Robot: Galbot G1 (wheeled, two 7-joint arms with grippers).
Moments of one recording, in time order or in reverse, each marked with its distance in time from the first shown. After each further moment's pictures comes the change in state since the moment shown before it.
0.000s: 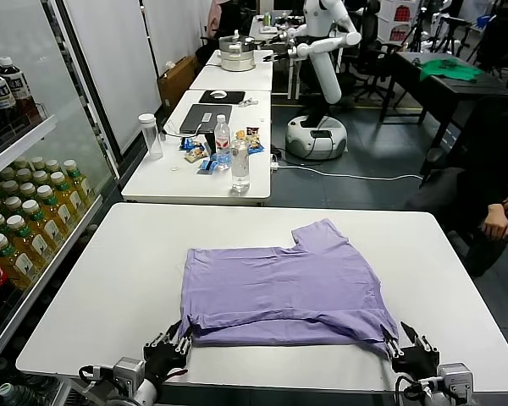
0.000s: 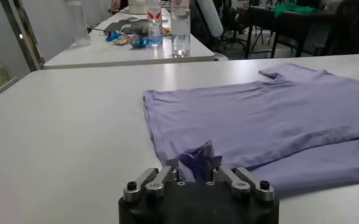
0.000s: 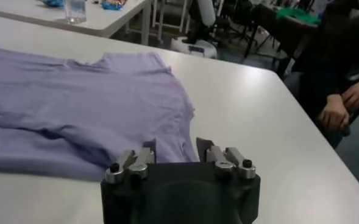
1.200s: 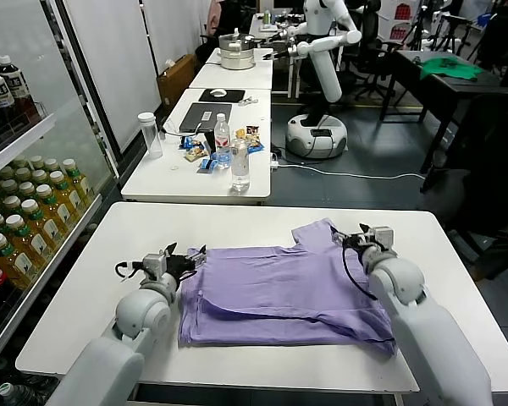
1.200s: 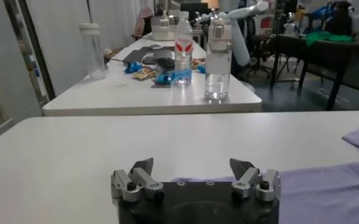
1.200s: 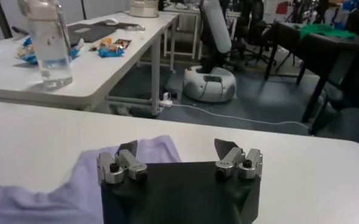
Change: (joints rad) left arm -0.722 -0.048 0.237 0.560 -0.182 -0.006 -0.078; right arm 1.070 0.041 -0.537 -0.908 0.179 -0.022 0.066
